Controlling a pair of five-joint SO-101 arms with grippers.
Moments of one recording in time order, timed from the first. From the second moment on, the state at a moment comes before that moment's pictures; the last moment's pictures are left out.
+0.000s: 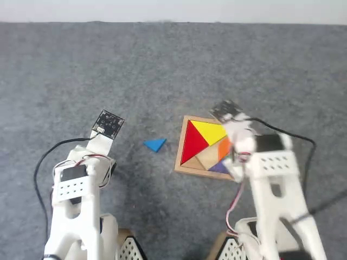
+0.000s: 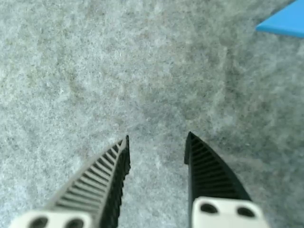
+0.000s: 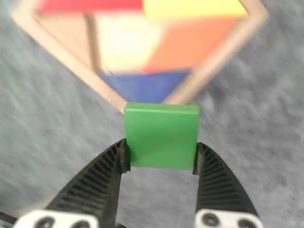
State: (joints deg) left arm -20.1 -42.7 76.8 43.4 -32.0; right arm -15.1 -29.9 43.1 77.8 21.5
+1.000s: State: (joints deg) left arm -20.1 -42.7 76.8 43.4 -32.0; right arm -29.1 -1.7 31.7 65.8 10.9
